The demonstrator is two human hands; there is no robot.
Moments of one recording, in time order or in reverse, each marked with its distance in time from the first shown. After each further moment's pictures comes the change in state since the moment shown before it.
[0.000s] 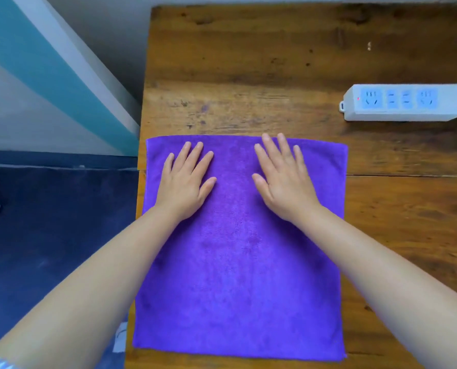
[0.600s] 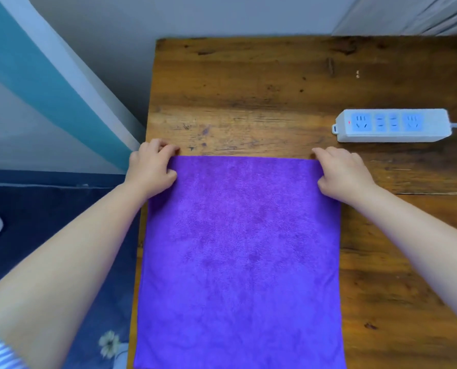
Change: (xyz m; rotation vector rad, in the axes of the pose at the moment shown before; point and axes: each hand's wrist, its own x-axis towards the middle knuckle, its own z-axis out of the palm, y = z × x) left_hand 0.049 -0.051 -0.055 0.041 -0.018 -0.164; right_hand 0.022 0.076 -0.060 -0.227 -0.131 0.216
